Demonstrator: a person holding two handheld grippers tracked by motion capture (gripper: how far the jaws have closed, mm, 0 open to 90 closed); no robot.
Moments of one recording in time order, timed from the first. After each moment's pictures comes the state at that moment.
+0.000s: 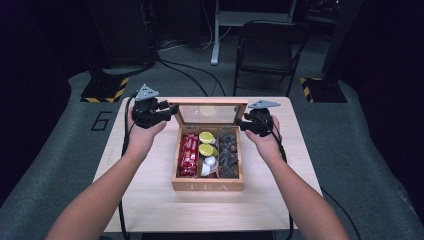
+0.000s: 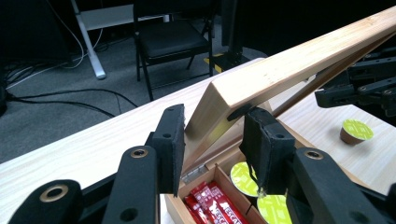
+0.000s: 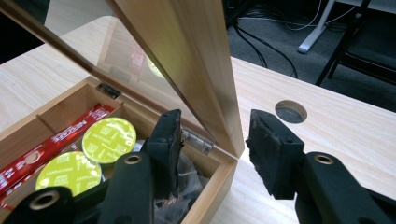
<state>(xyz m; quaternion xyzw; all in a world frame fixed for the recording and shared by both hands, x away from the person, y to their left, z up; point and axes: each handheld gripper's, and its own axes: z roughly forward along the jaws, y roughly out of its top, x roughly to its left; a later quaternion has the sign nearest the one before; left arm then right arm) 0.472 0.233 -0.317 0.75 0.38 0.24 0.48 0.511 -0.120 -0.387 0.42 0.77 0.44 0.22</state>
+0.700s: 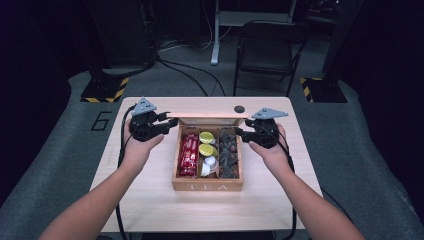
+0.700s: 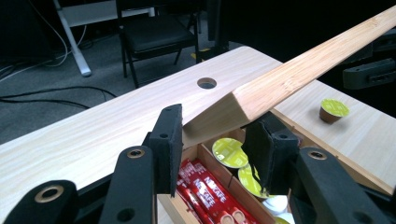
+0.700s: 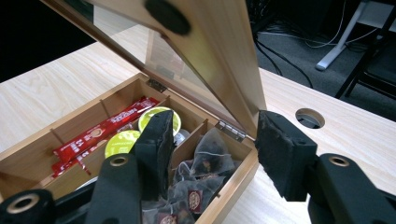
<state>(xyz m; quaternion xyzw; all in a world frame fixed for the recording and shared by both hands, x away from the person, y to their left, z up) 0.446 0.239 -0.337 0.76 0.37 0.22 0.49 0.460 -0.124 -0.368 0.36 0.78 0.46 0.22</state>
